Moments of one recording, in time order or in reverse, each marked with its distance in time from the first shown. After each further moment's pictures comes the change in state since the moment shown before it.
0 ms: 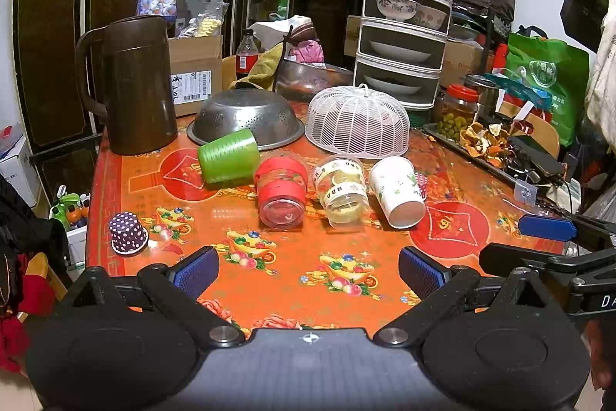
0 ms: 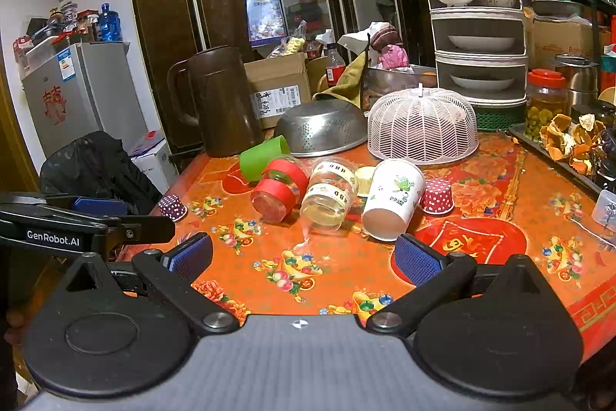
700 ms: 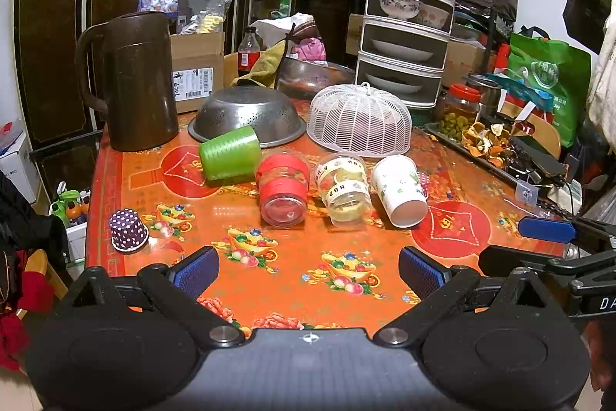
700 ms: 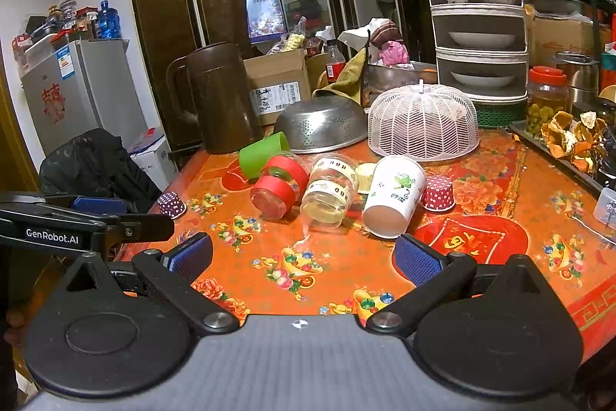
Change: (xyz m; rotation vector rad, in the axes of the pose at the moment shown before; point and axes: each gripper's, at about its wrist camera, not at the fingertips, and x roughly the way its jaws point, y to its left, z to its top) left arm 0.001 0.000 0.000 -0.010 0.006 0.001; right arm 0.003 0.000 0.001 0.001 0.010 -0.001
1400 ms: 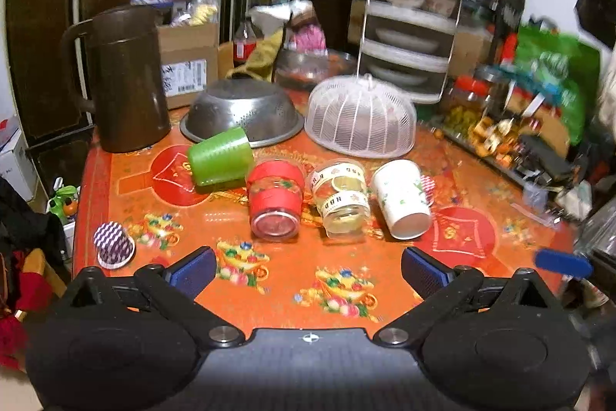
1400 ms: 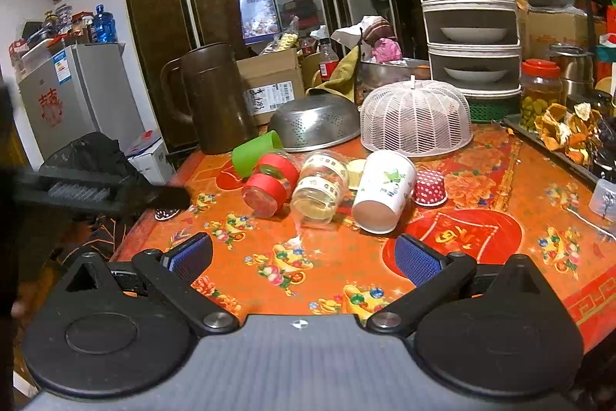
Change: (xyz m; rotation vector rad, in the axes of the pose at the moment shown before) left arm 0.041 -0.012 0.039 0.006 0.080 0.019; right arm -0.004 -0.013 -0.007 0.028 -0.003 0.000
